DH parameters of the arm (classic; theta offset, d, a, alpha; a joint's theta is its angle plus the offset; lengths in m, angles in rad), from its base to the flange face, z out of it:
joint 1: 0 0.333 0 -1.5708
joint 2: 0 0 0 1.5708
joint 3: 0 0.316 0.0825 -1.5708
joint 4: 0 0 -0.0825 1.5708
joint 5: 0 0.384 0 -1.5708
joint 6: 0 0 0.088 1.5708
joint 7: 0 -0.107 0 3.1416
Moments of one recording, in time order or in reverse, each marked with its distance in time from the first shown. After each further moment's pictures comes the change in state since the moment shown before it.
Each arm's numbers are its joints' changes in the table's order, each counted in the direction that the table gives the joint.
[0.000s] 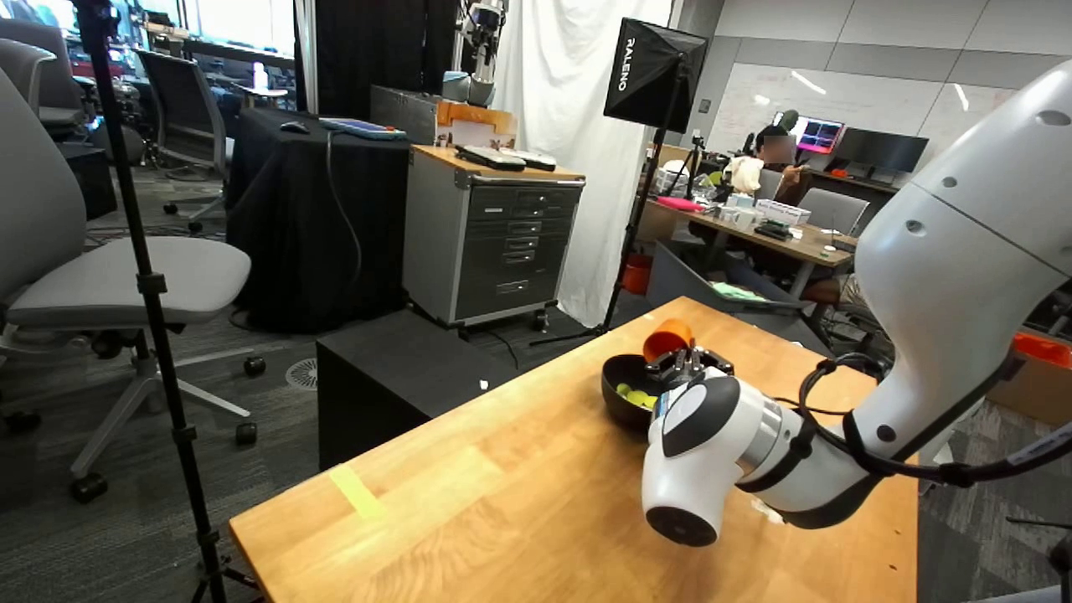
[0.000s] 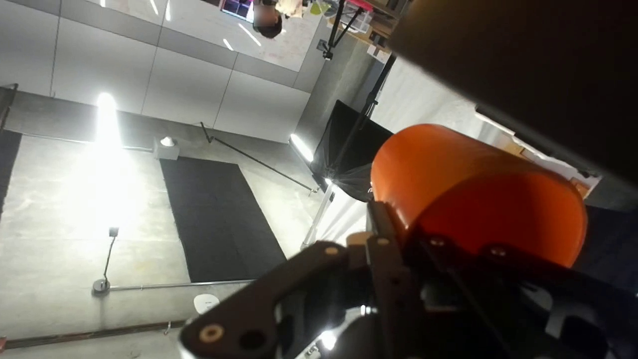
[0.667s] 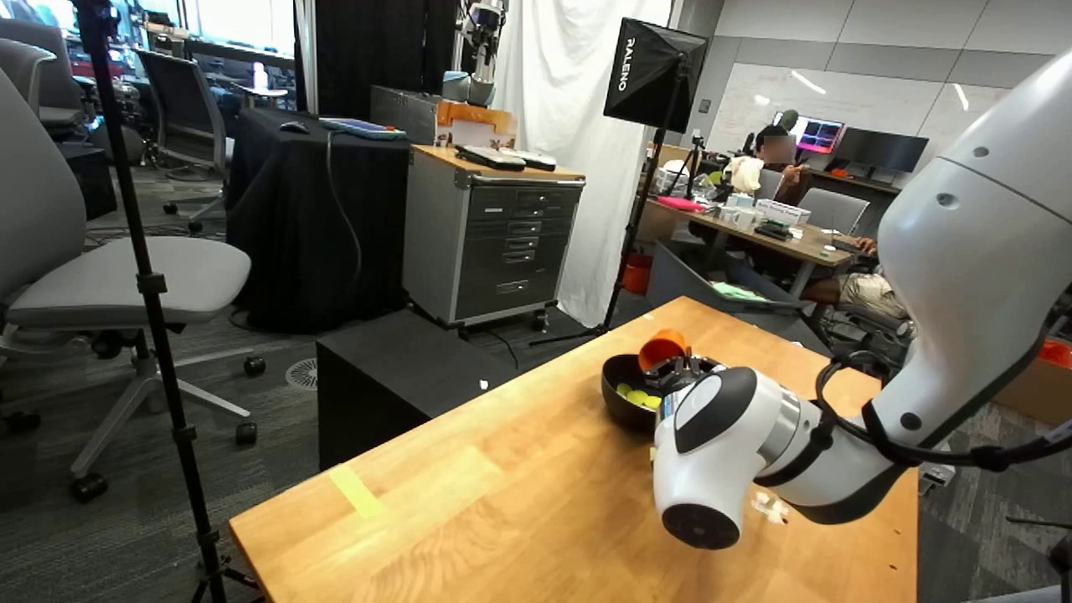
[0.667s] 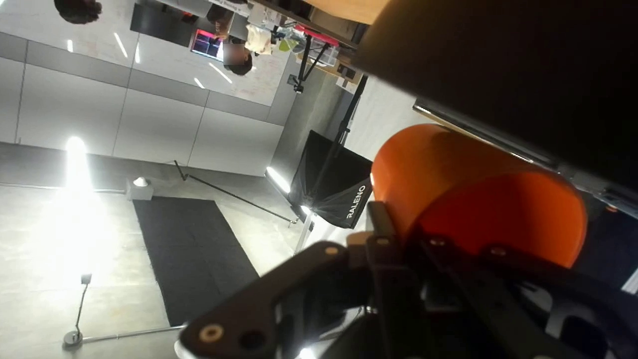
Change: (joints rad) arm -0.035 -0.066 0.046 0.079 -0.027 -0.079 -0.036
